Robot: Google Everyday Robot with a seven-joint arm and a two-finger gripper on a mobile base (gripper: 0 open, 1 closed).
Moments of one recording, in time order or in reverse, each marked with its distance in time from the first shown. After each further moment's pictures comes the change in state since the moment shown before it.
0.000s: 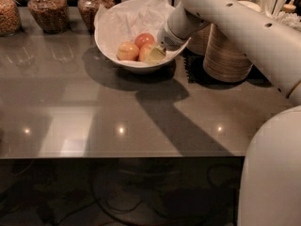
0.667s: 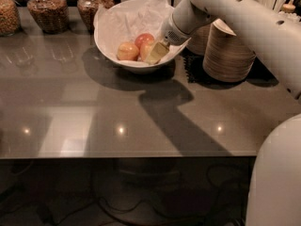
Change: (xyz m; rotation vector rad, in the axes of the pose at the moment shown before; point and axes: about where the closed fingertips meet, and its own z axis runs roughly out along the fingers) arm -0.009 -0.009 -0.022 0.039 -0.048 -0.036
